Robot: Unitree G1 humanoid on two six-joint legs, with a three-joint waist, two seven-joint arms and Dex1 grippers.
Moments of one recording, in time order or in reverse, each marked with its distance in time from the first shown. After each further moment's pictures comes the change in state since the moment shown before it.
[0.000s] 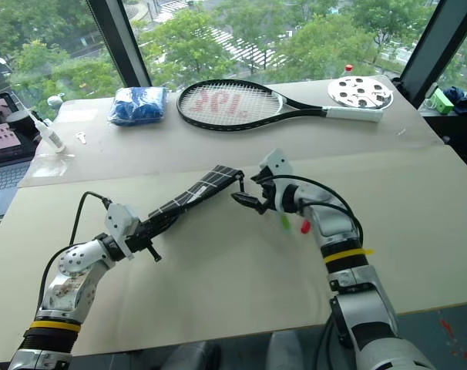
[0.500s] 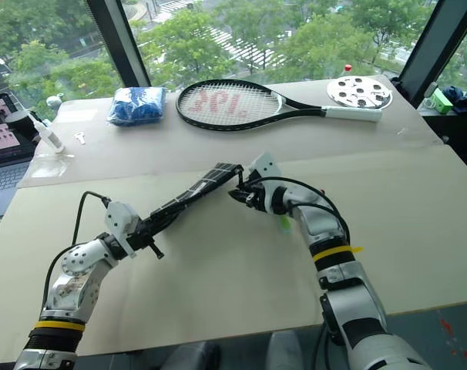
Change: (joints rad) left arm -0.005 -0.037 0.028 -0.001 -0.007 0.005 0.032; right arm -0.031 0.033 0.019 0.070 -0.024 -0.060 0.033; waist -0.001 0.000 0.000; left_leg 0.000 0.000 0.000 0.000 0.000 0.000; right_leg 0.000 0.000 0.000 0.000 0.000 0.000
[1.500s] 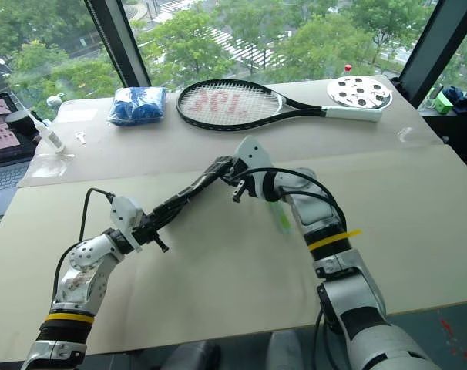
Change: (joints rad) left arm -0.062 -0.042 -0.010 0.071 0.027 -0.012 -0.016; right arm -0.084 -0.020 0.070 -0.079 -0.090 -0.008 0.027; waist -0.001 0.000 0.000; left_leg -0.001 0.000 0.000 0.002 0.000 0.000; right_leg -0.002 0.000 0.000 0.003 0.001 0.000
